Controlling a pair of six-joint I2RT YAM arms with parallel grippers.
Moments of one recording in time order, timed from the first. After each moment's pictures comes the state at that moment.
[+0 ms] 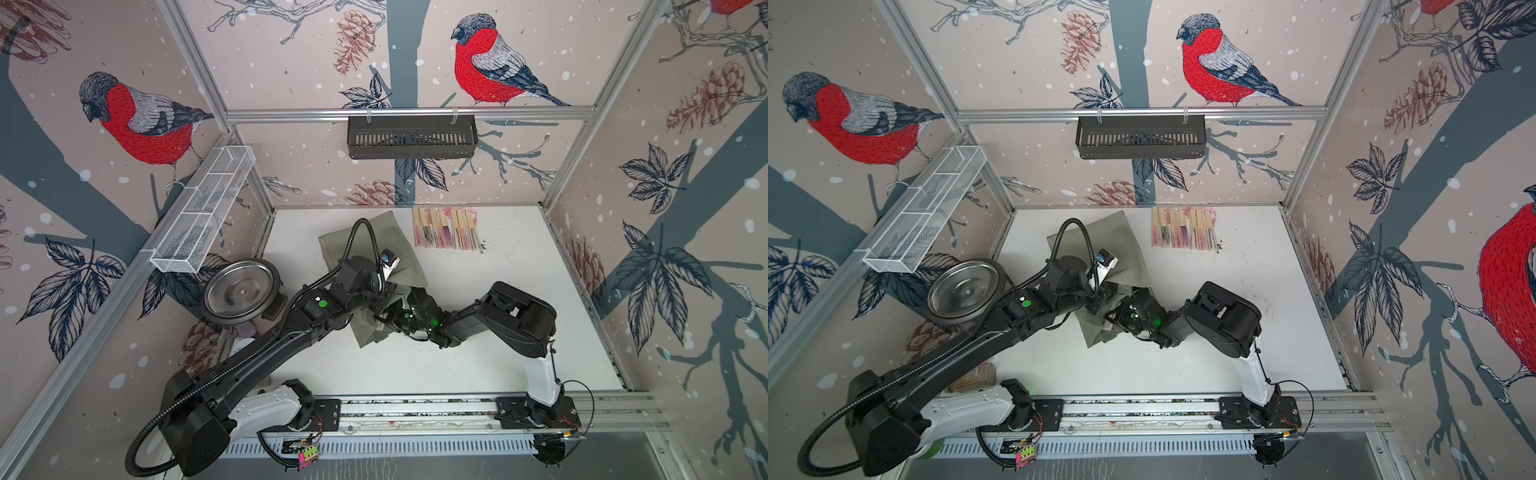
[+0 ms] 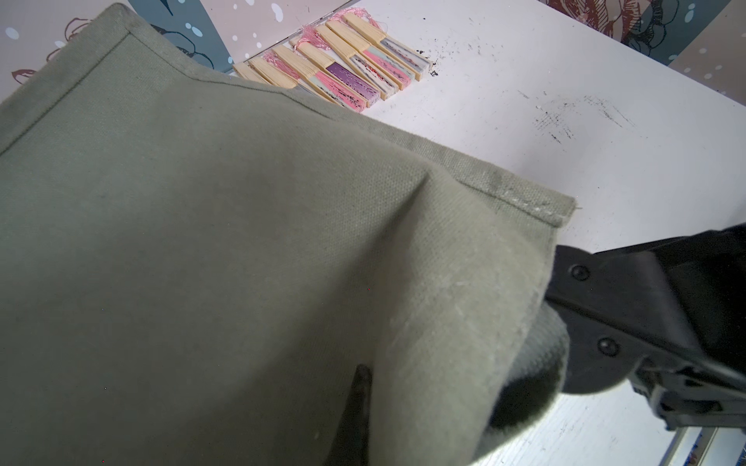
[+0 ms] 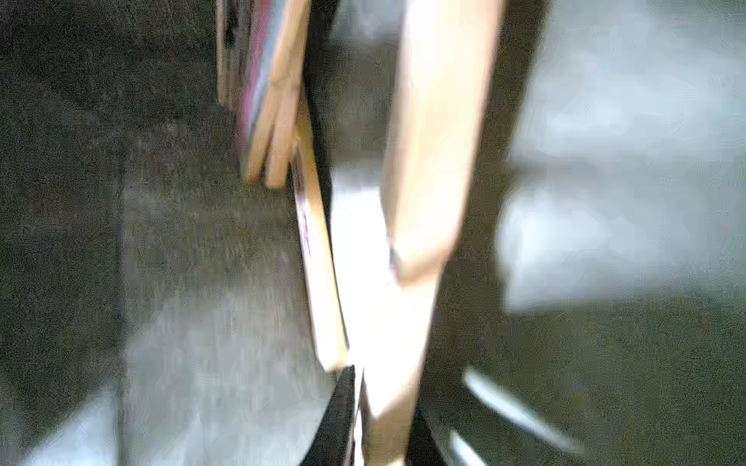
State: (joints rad) left arm -0.72 1.12 0.92 -0.46 0.00 0.02; right arm 0.95 2.00 0.77 0.75 -0.32 1.29
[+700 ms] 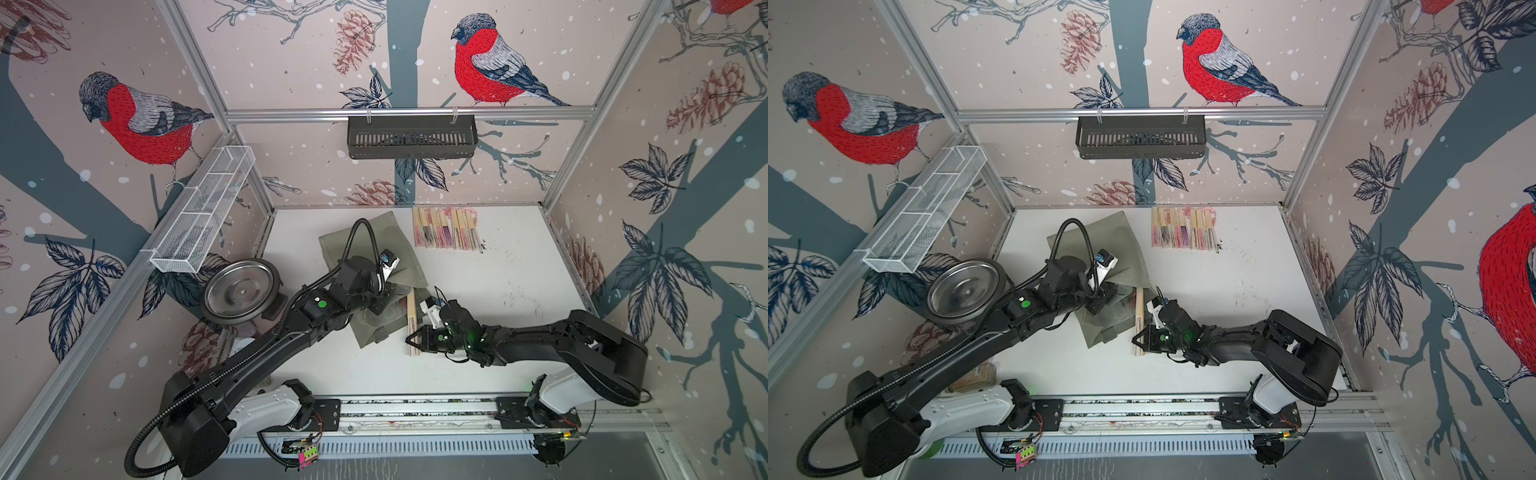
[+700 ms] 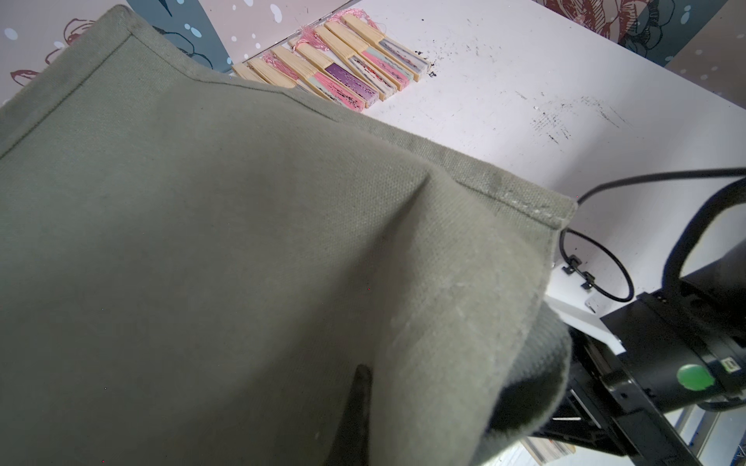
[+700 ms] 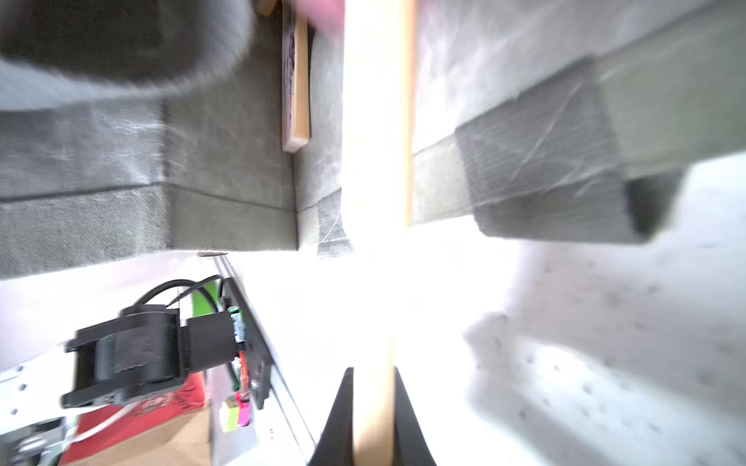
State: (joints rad) left arm -0.72 1.12 0.92 -0.46 0.01 0.02; right arm 0.95 1.50 0.45 0.41 -0.36 0.96
